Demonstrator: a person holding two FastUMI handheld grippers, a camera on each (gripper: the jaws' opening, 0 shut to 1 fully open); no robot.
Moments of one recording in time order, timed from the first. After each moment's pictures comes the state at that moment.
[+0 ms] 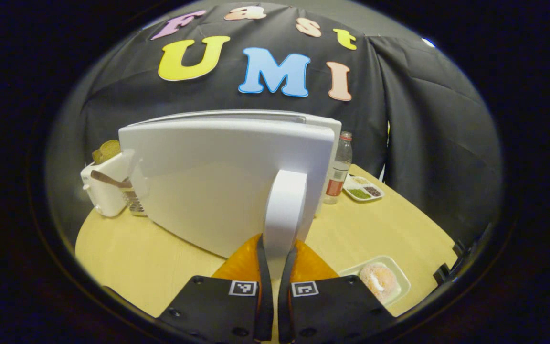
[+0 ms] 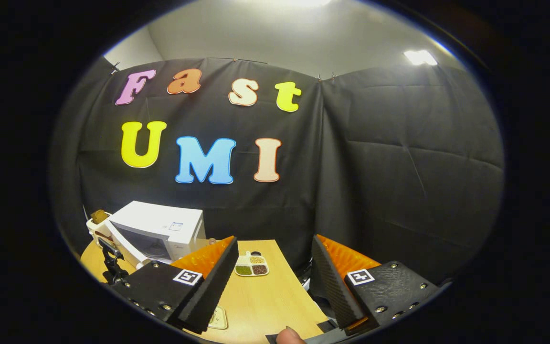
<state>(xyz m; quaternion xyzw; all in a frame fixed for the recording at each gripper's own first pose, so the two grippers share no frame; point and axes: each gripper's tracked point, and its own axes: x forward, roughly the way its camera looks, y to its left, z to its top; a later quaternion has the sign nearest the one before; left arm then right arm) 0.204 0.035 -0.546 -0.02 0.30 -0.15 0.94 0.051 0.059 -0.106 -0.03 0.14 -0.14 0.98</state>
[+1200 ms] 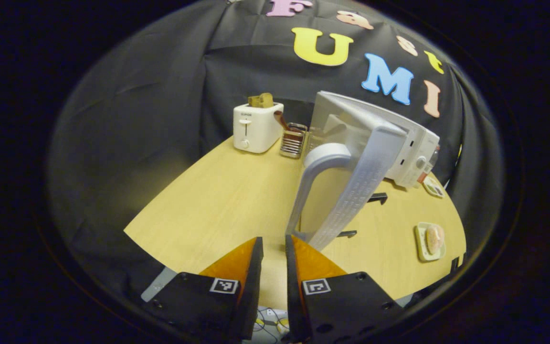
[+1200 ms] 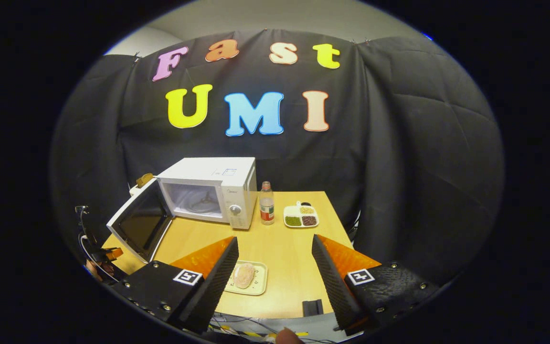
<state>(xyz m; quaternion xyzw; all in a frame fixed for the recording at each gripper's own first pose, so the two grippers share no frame) 0.008 0.342 -0.527 -0.10 0.37 0.10 0.92 0.013 0.149 -0.247 0.01 0.27 0.00 0.96</state>
